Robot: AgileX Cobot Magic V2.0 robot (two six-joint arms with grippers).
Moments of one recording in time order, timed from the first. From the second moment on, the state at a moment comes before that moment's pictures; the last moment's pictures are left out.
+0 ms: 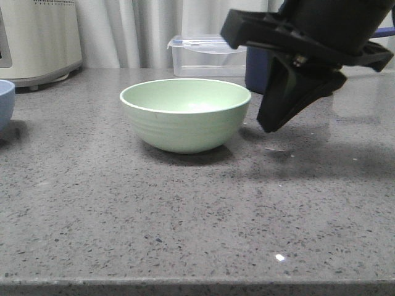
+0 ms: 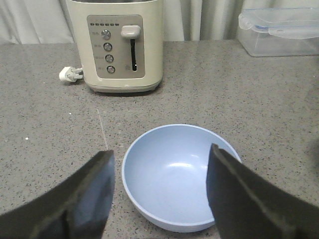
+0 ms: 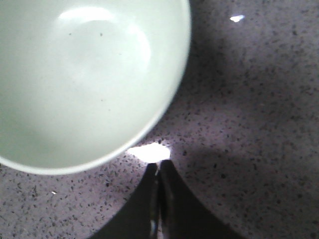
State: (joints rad) left arm -0.03 0.46 -0.61 -0.08 0.55 0.03; right arm 0.58 1.45 -1.07 0.19 0.74 0.11
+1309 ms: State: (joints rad) left arm -0.03 0.94 -0.91 0.03 0.81 -0.16; right arm 0.59 1.50 -1.06 0.24 0.66 0.11
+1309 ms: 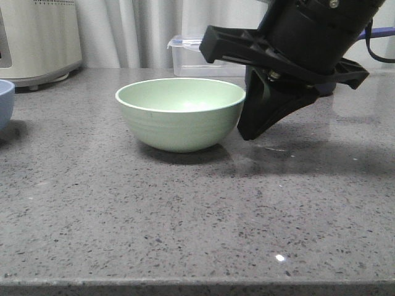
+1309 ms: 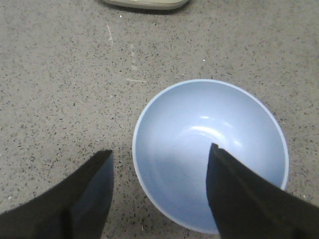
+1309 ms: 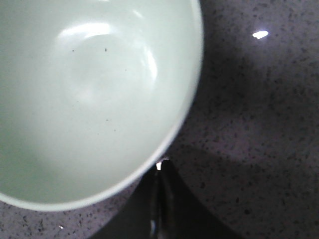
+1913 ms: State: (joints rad) left arm -0.03 1.27 -1.00 0.07 0.84 -0.16; right arm 0.59 1.50 -1.06 0.24 0.66 0.11
